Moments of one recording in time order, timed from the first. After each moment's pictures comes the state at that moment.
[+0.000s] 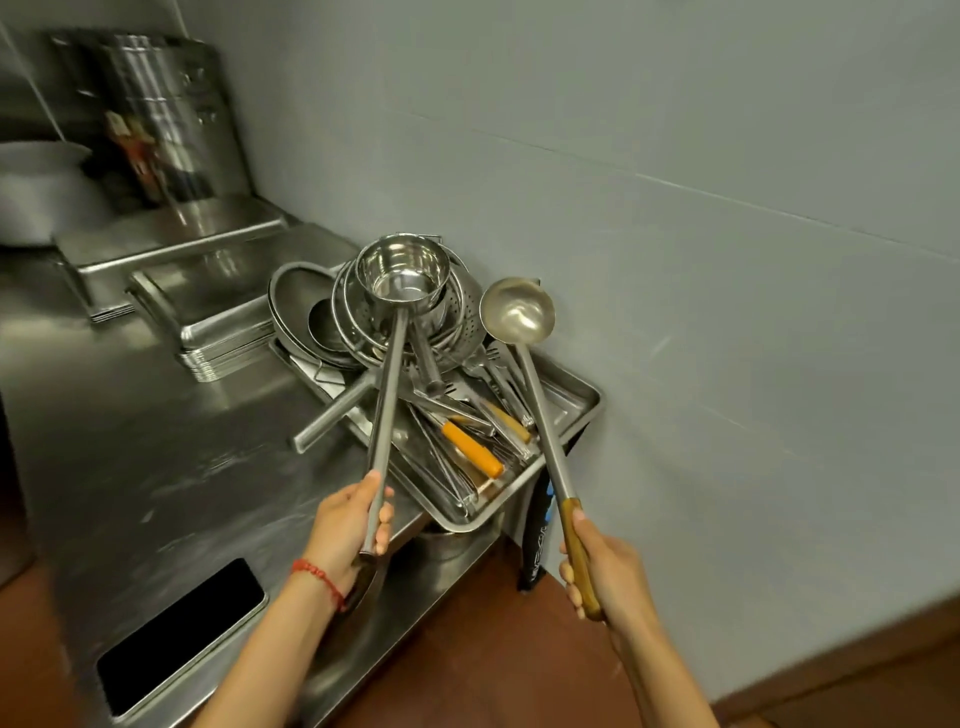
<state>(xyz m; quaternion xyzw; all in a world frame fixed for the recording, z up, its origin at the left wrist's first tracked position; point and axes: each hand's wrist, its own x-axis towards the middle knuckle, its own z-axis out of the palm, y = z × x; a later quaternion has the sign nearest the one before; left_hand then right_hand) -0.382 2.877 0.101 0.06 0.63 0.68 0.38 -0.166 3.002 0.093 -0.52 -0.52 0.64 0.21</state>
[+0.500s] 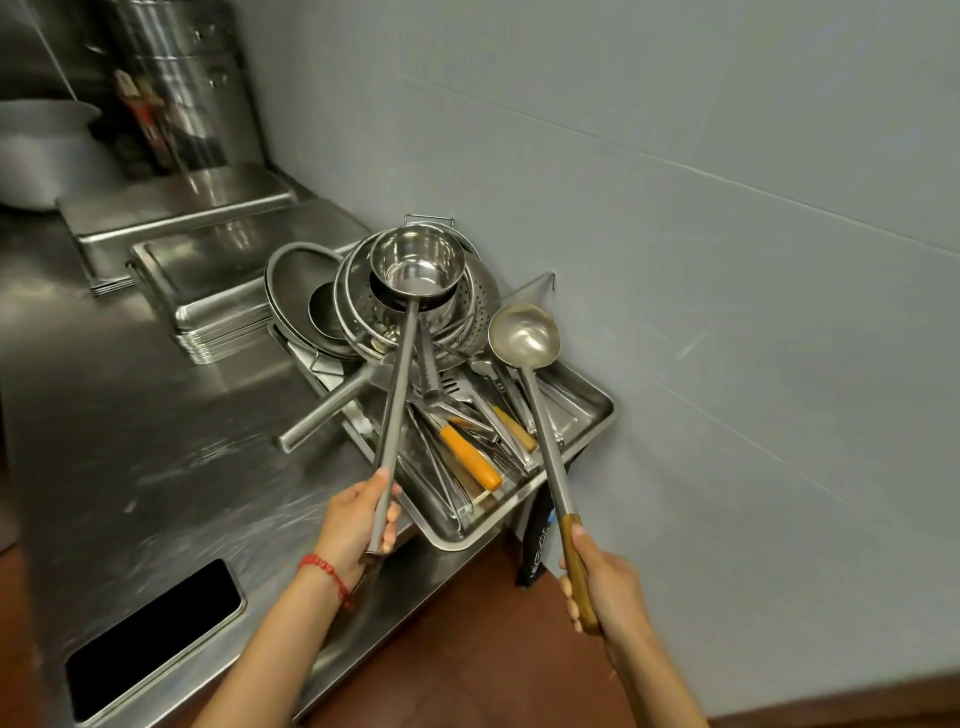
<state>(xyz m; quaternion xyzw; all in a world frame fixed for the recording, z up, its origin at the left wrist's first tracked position) -0.395 2.922 0.079 0.04 0.65 0.66 0.38 -0.180 3.049 0.064 -0.54 -0.51 0.64 0.17</state>
